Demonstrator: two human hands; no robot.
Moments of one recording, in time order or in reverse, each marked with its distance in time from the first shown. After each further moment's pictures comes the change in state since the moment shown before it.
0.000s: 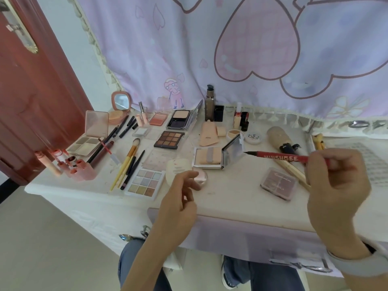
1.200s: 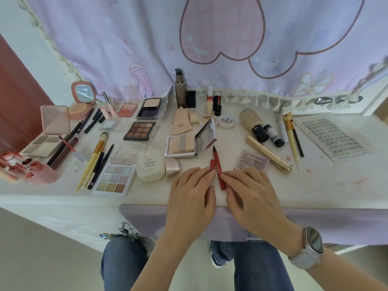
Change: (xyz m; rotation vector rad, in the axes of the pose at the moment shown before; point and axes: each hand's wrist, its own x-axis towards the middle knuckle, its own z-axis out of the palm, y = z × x) left_hand 0.009 -0.015 0.071 0.663 0.068 0.438; right_hand -0.058 0.042 -0.006 -0.865 -0.639 -0.312
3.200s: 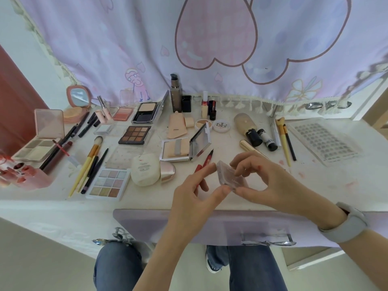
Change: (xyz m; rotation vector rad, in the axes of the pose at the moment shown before) left_hand 0.012 0.020 -0.014 -0.780 -0.124 -0.386; right_hand 0.032 0.037 -0.053 0.725 -0.411 0.204
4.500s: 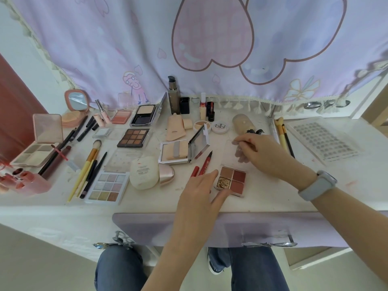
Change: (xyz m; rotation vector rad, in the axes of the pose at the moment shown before) left_hand 0.002 0.001 0.014 0.501 0.037 0.153; right_hand 0.054 0.024 -0.016 -0.233 0.158 0.222
